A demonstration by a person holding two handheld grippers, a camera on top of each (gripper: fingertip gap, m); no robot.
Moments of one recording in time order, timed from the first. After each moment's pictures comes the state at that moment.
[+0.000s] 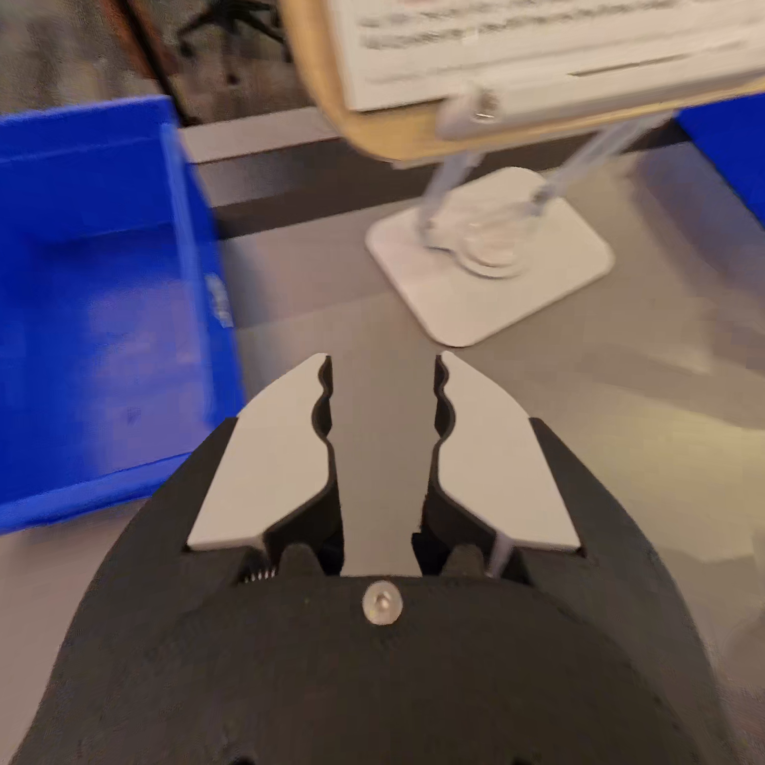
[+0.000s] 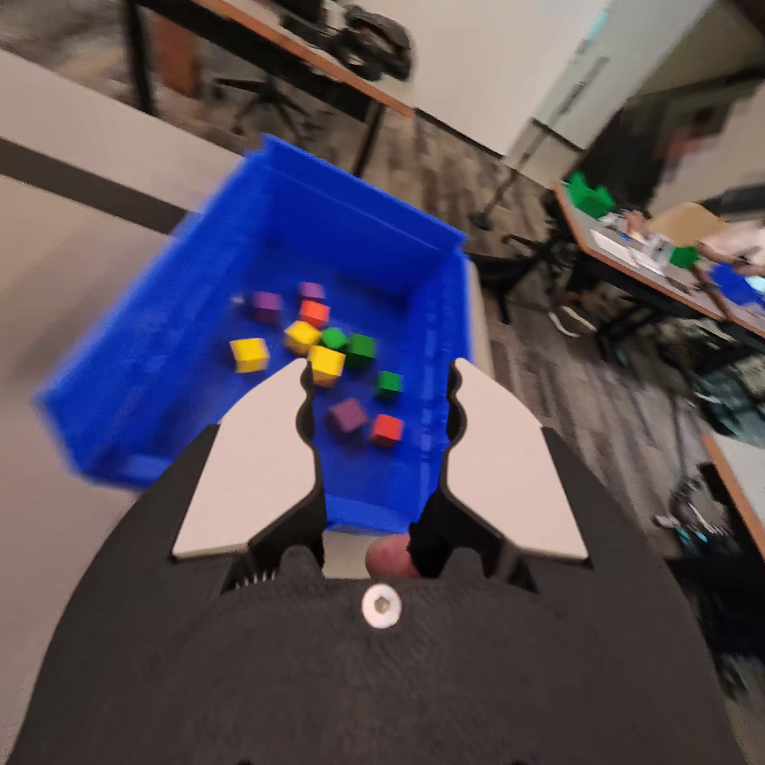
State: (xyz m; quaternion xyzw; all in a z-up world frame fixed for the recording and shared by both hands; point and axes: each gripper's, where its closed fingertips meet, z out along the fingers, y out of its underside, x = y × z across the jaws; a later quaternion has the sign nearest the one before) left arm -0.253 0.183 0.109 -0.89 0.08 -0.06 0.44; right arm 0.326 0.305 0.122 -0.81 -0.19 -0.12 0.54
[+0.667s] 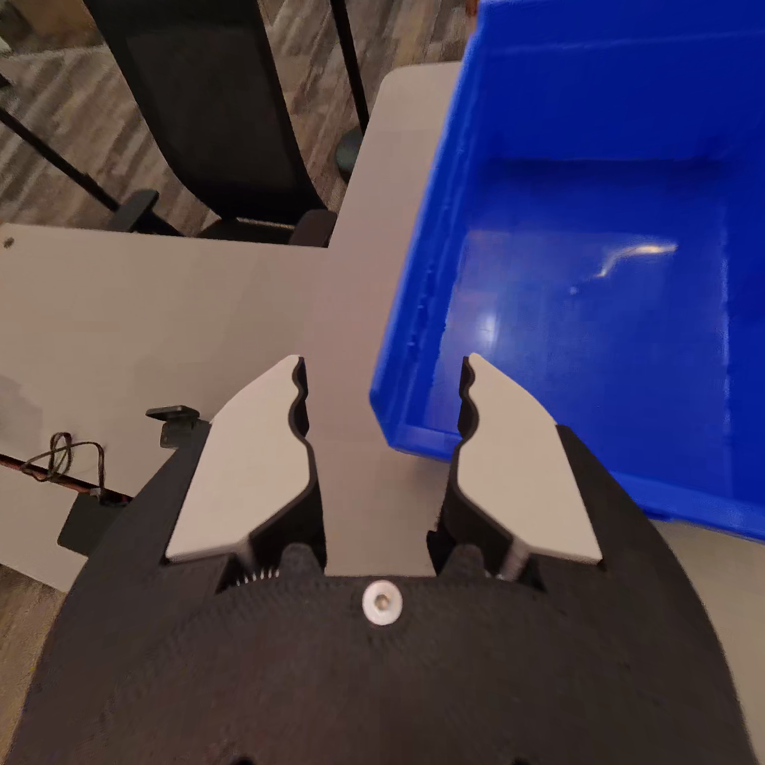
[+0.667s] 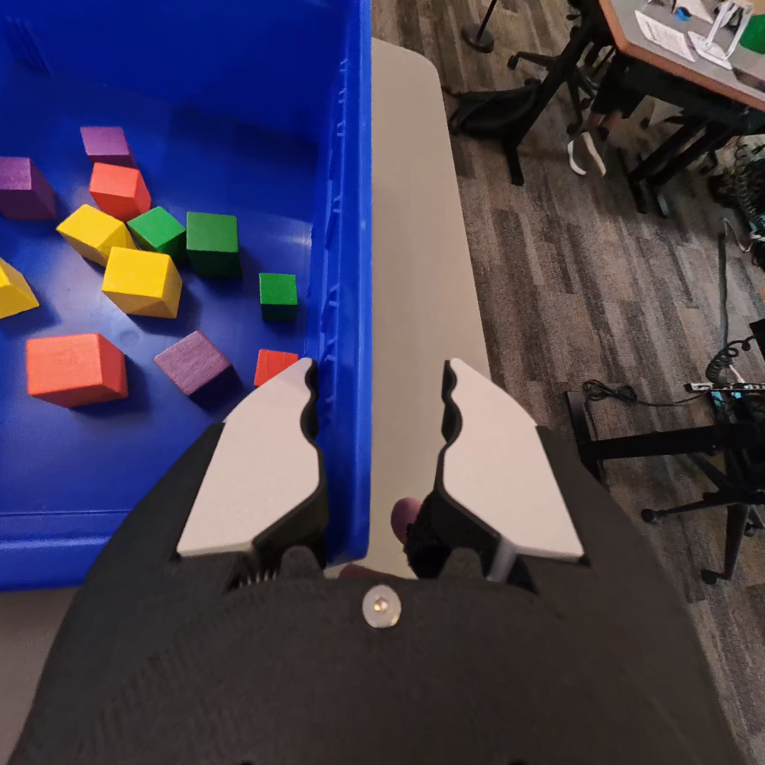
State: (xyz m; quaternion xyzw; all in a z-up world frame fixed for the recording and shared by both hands) left arm -0.563 0.175 0.073 -0.89 -0.12 0.16 0.41; right arm 0.427 0.343 0.032 -0.89 -0.09 -0.12 0.43
